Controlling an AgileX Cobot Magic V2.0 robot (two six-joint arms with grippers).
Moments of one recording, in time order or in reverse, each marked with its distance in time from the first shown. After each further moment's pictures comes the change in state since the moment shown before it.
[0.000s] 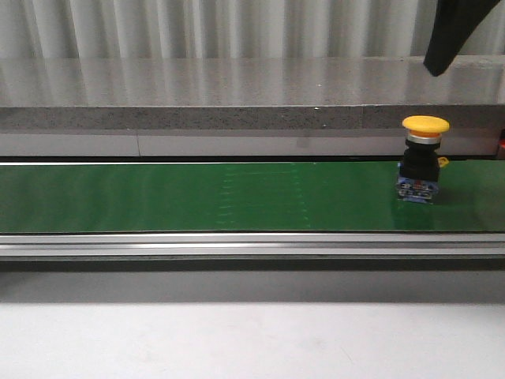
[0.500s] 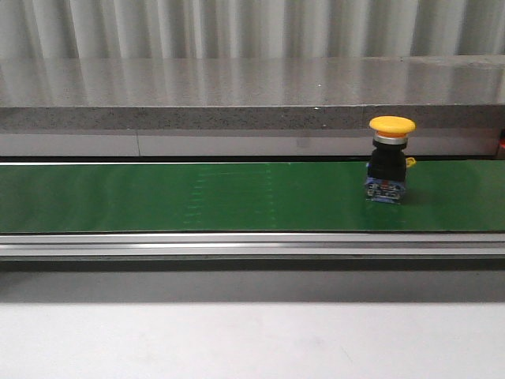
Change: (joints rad) left arm 0.000 0.000 0.000 0.000 0.000 0.000; right arm -0.210 -0.118 0.057 -0.052 -0.173 0.000
